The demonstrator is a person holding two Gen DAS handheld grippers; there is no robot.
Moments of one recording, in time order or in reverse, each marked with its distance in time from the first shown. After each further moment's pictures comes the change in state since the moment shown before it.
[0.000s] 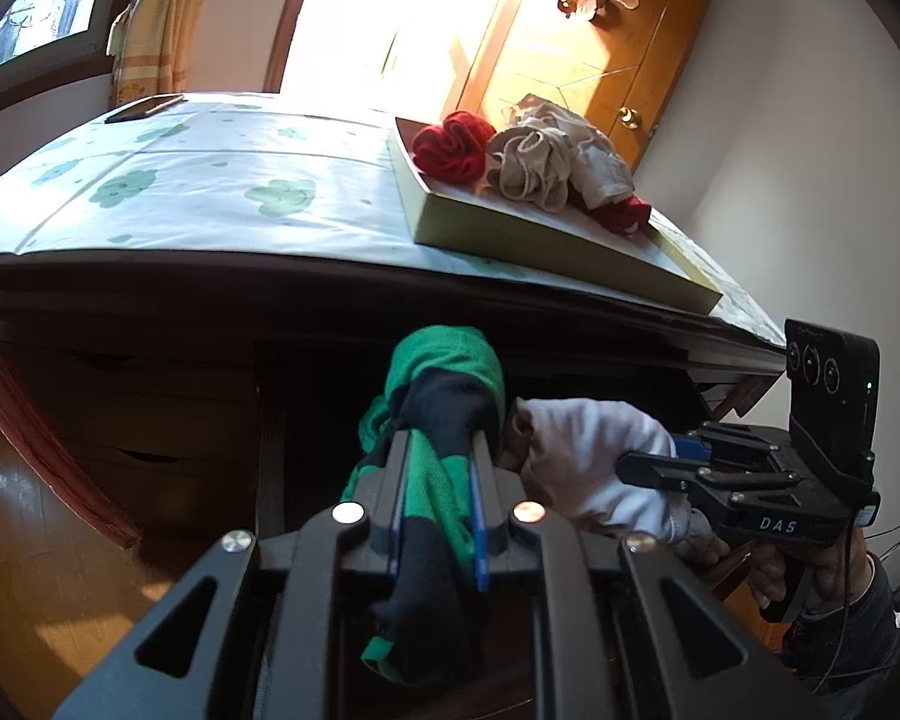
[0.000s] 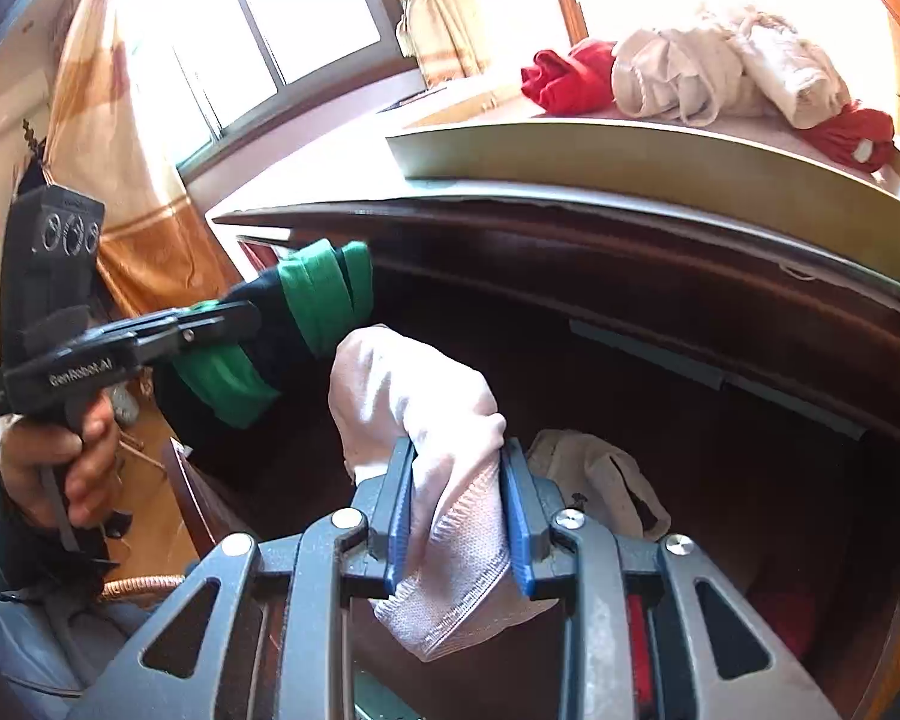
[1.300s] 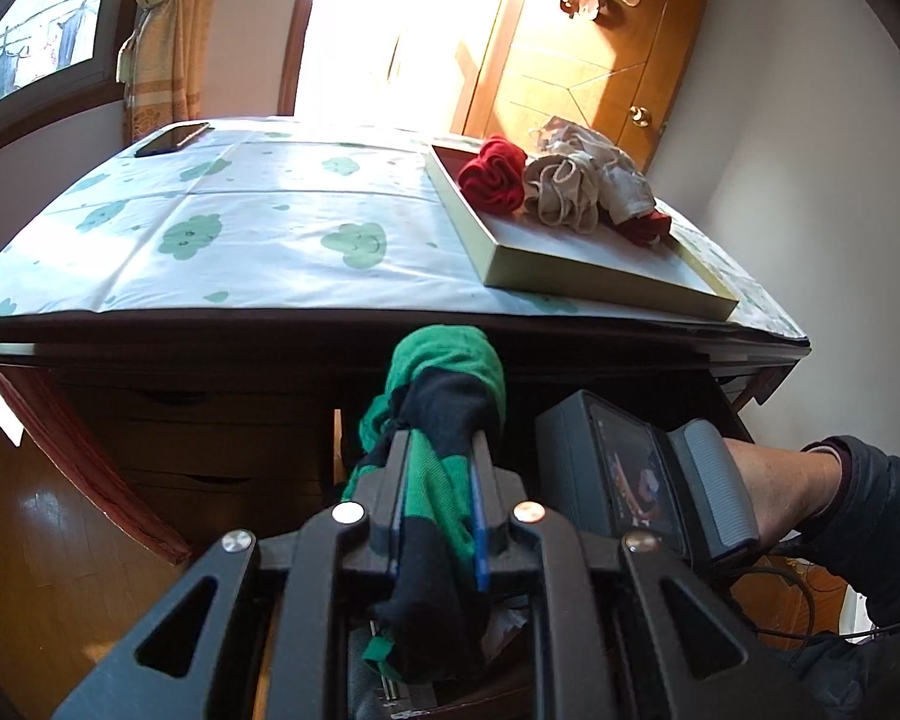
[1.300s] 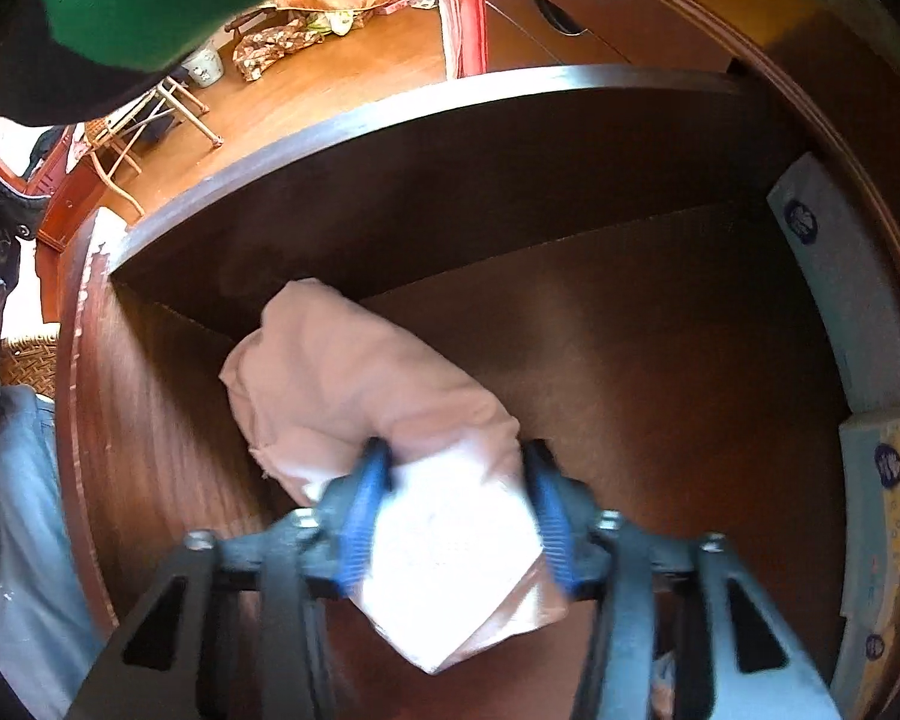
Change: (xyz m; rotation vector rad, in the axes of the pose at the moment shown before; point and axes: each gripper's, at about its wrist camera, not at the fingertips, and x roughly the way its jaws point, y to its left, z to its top) left arm -0.039 0.034 0.021 0.054 0.006 0.060; right arm 0.174 0.076 0.007 -0.611 0.600 0.114
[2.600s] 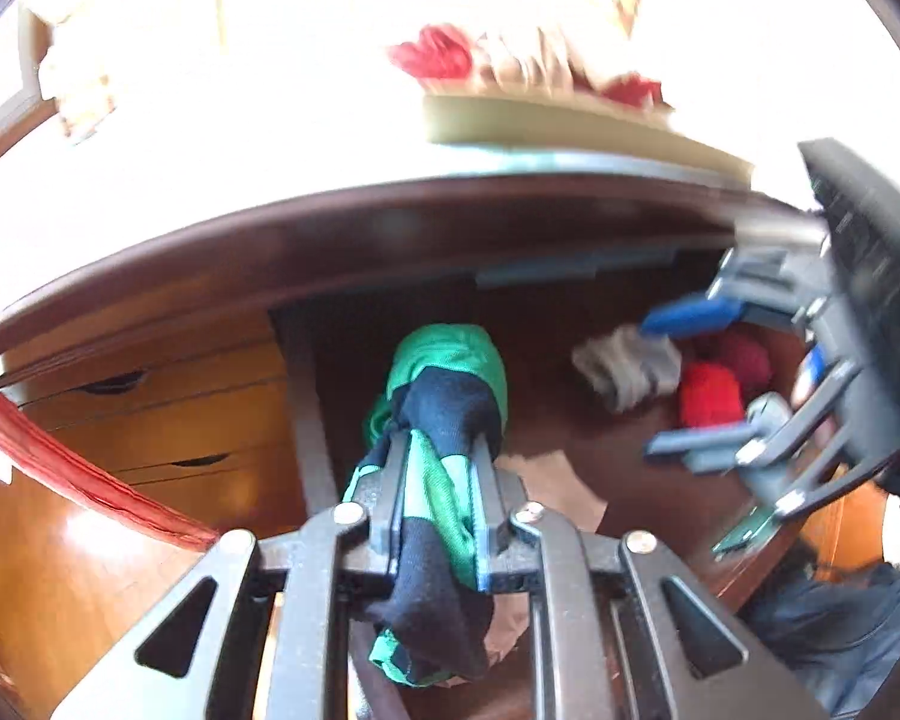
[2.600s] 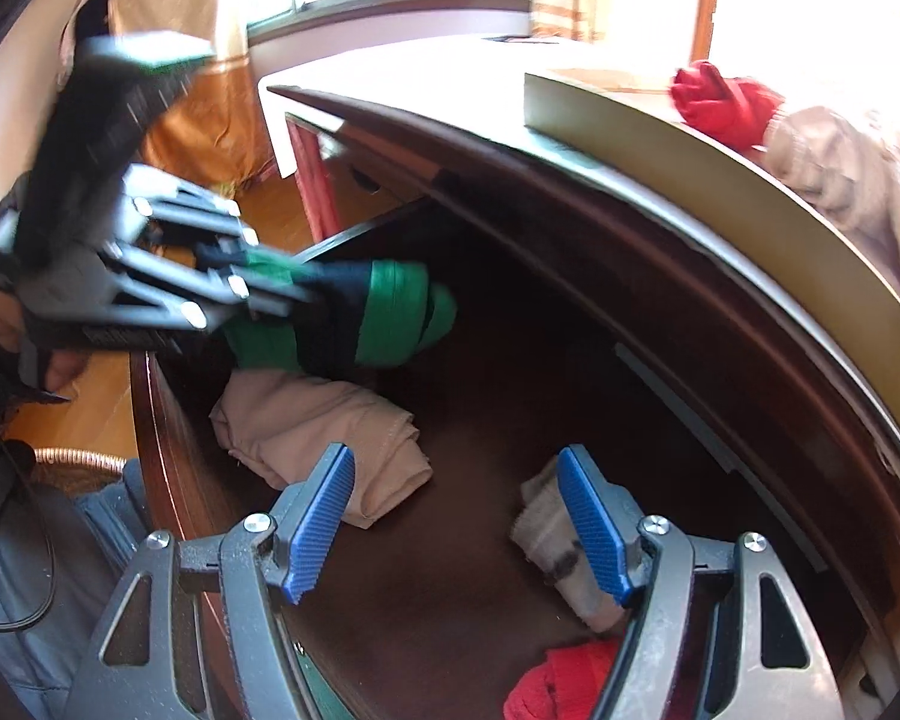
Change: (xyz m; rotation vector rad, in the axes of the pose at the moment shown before) left arm 0.047 -0.028 -0.025 0.144 0.165 0.045; right arm -0.113 -0.022 -0.083 0.263 -0.358 -0.197
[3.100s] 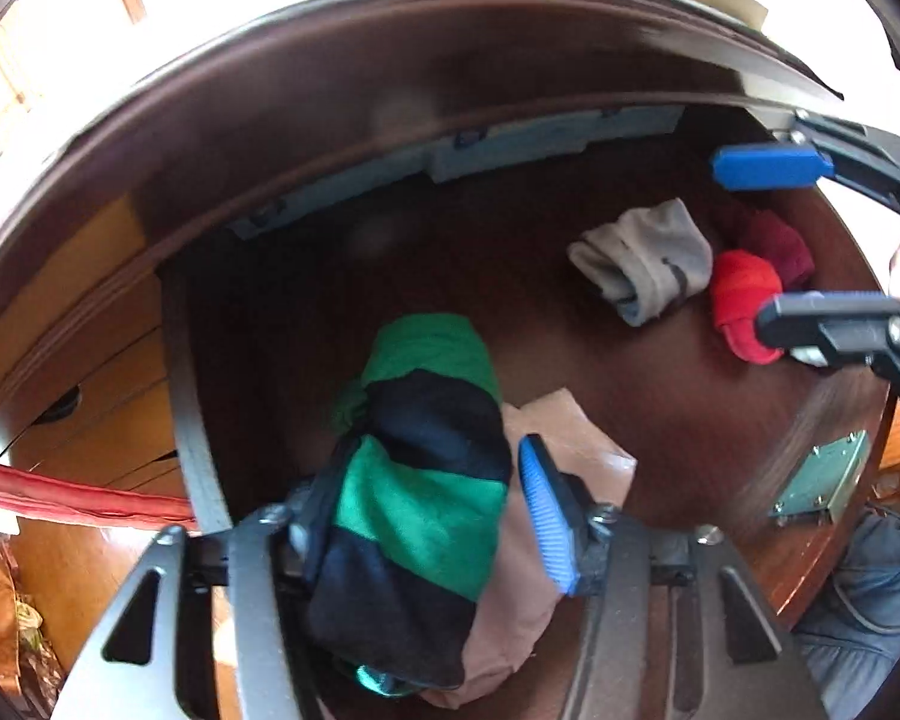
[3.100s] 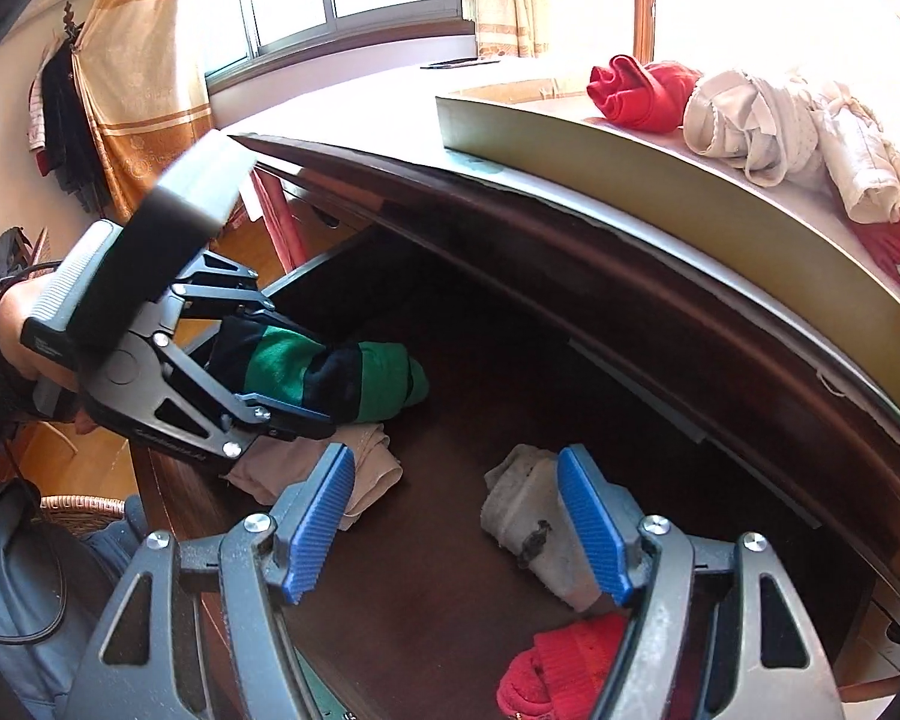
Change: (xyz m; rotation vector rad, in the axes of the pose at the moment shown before) left arm 0.085 -0.034 0.009 0.191 0.275 0.035; right arm -0.024 -0.020 -0.024 0.138 -0.092 -0.036
